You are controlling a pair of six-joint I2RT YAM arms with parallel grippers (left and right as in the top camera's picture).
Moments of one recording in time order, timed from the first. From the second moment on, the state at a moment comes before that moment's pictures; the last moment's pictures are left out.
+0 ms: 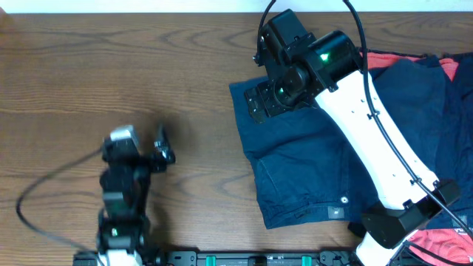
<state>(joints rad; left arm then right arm) 0.01 0.70 0.32 0.05 0.00 -0.25 0.57 1.86 2.10 -1.52 -0.10 0.21</state>
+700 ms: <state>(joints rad) 0.00 1.33 0.80 -0.30 0.50 -0.28 0.57 1.81 2.10 -1.53 -0.08 0.20</state>
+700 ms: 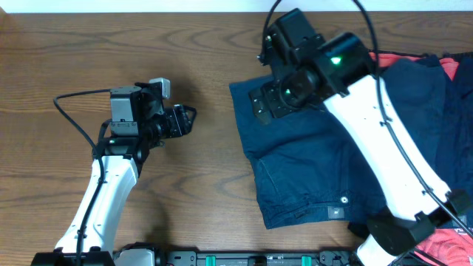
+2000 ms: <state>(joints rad) -0.30 1.94 1.47 -0.66 0.02 -0.05 0.56 1.58 2.10 -1.63 -0.07 0.16</state>
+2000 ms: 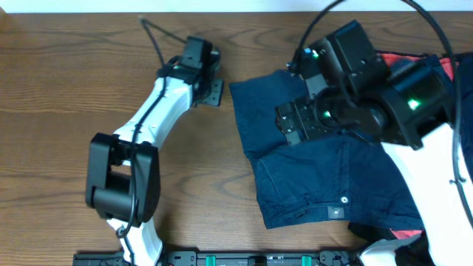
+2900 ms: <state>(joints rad) -0.37 2.24 1.73 -0.76 0.06 -0.05 0.56 1.57 2.10 -1.69 -0.09 0.17</state>
